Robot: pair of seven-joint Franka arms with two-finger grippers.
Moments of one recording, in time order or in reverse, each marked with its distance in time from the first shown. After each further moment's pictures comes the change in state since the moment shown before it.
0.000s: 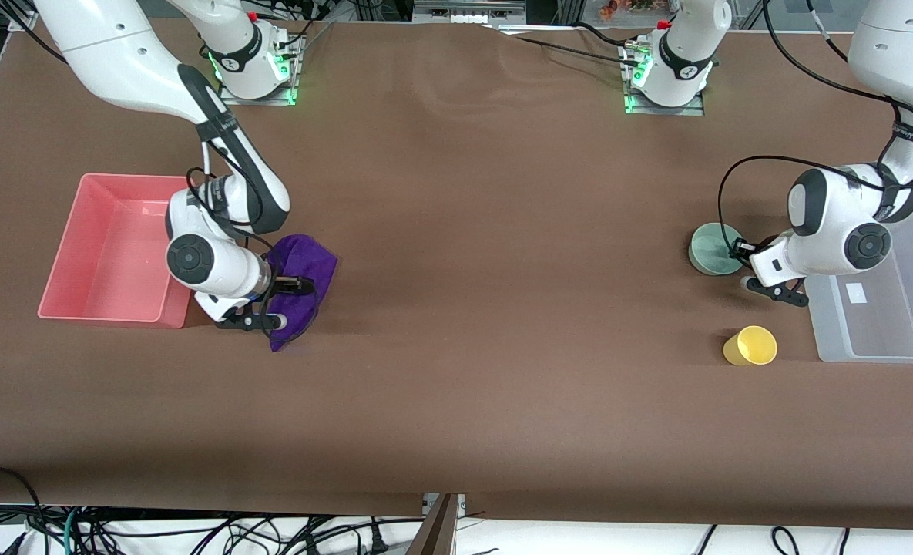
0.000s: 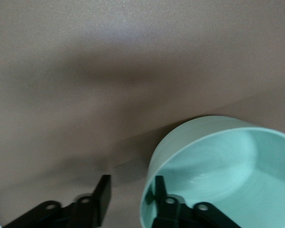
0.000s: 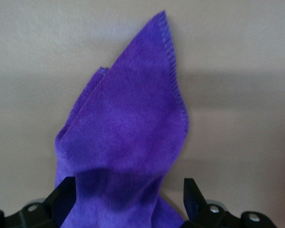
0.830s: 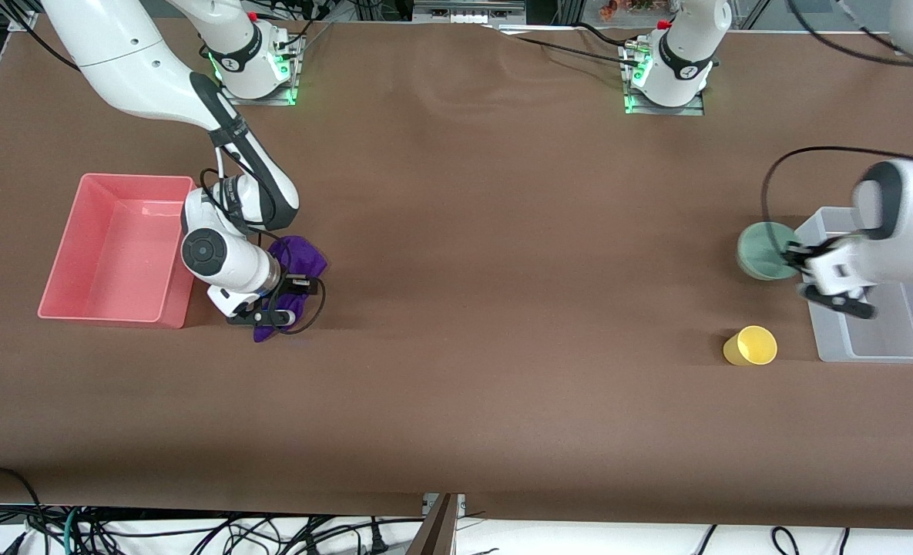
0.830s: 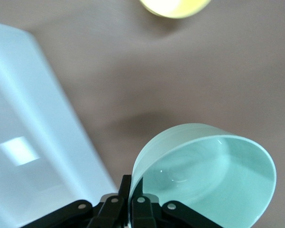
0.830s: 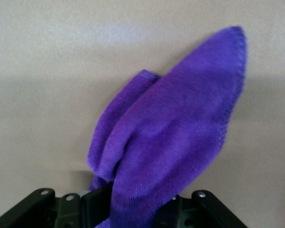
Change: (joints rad) left arm 0.060 -0.075 0.005 0.328 0.000 -0.351 0.150; right arm 0.007 0.007 -0.002 -0.042 -0.002 0.063 0.002
